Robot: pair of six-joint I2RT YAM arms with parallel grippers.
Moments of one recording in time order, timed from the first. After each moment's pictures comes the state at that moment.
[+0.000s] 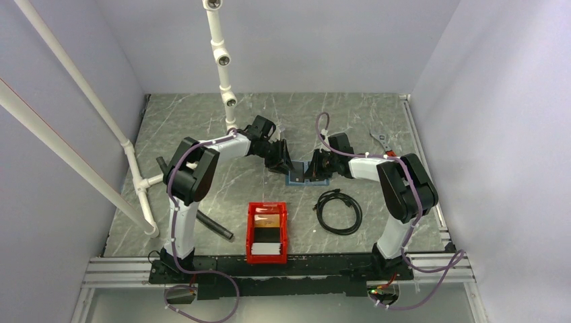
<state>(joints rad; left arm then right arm) -0.53 2.11 1.44 -0.31 0.60 -0.64 0.36 1.79 0.87 0.05 -0.45 0.48</state>
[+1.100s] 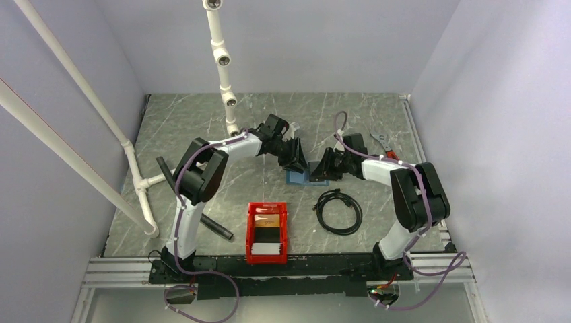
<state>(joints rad) -0.61 2.17 1.55 -0.27 0.67 -0.68 0.26 1.68 0.82 -0.03 -0.49 0.54</state>
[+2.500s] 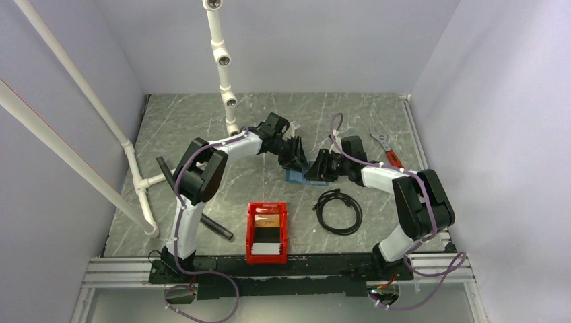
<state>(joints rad) -0.61 2.17 1.57 -0.30 0.66 -0.68 0.29 1.61 0.73 0.11 -0.60 0.53</state>
